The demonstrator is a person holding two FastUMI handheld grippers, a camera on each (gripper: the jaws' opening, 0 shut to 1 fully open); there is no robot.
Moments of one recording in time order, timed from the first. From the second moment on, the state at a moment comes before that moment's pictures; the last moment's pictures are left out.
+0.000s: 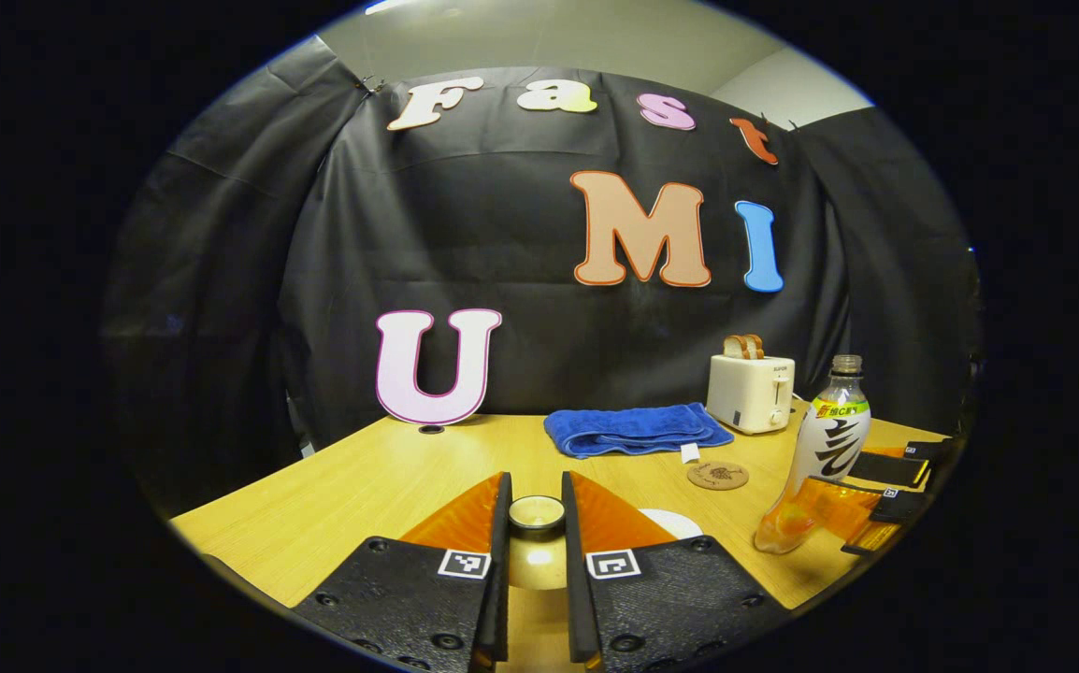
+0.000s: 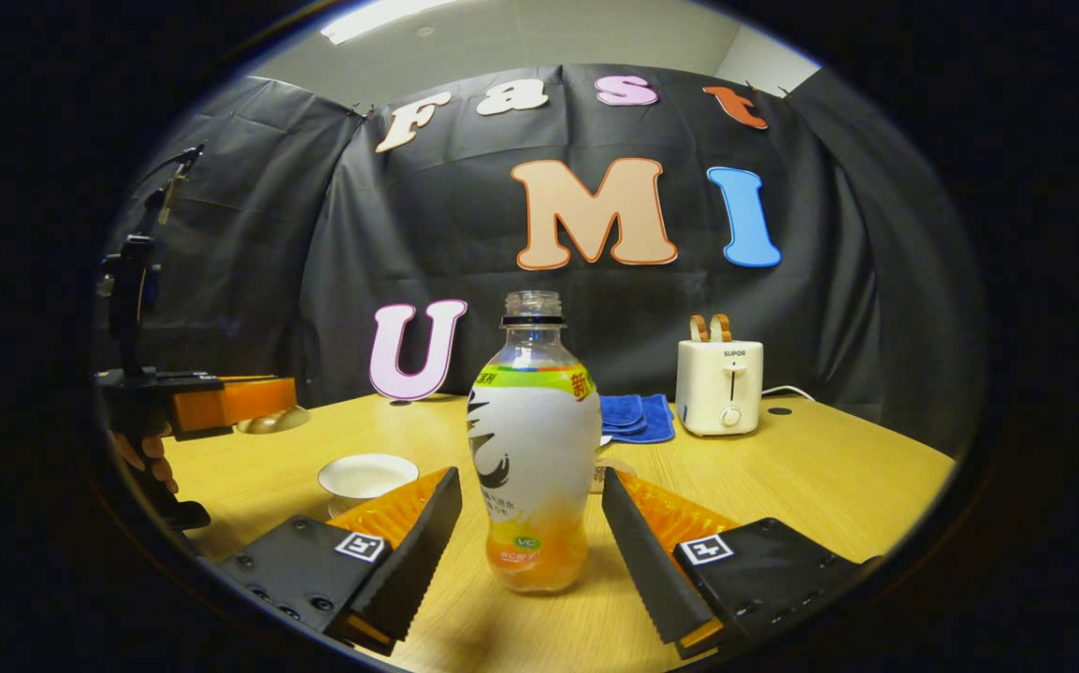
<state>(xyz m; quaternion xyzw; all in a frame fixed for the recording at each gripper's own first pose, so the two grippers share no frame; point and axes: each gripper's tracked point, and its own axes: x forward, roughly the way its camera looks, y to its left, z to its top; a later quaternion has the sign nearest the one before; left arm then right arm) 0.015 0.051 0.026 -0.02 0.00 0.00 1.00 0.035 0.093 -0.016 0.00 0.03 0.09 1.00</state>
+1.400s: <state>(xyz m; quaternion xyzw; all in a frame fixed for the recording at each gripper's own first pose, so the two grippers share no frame) 0.000 0.127 0.017 -0.04 0.01 0.06 1.00 0.053 0.112 0.007 -0.41 -0.07 0.02 0.91</state>
